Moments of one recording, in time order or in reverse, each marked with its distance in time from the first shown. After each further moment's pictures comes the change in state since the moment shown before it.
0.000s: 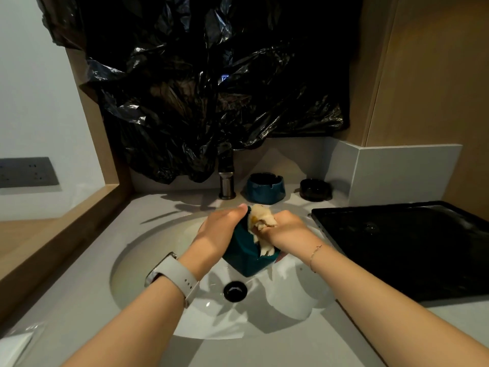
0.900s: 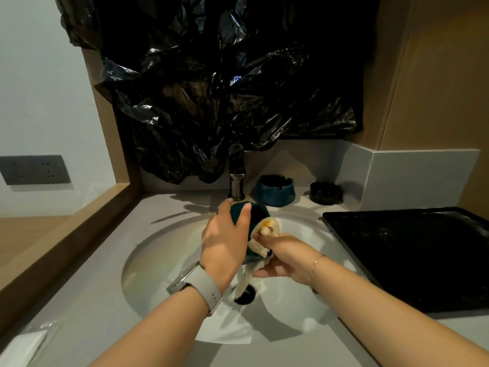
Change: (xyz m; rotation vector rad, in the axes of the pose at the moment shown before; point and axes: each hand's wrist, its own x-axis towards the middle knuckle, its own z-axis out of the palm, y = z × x) left_hand -0.014 -0.007 0.001 0.383 0.281 0.225; right_hand -0.012 0.000 0.030 0.635 -0.229 0.192
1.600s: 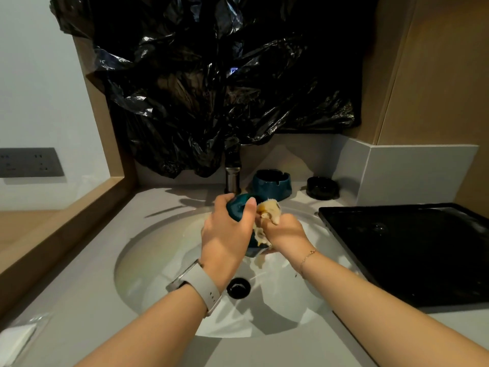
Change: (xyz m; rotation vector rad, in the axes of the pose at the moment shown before) left_hand -0.013 0.010 0.006 -0.129 0.076 0.040; right_hand 0.005 -0.009 -0.004 -0.278 0.316 -0.226
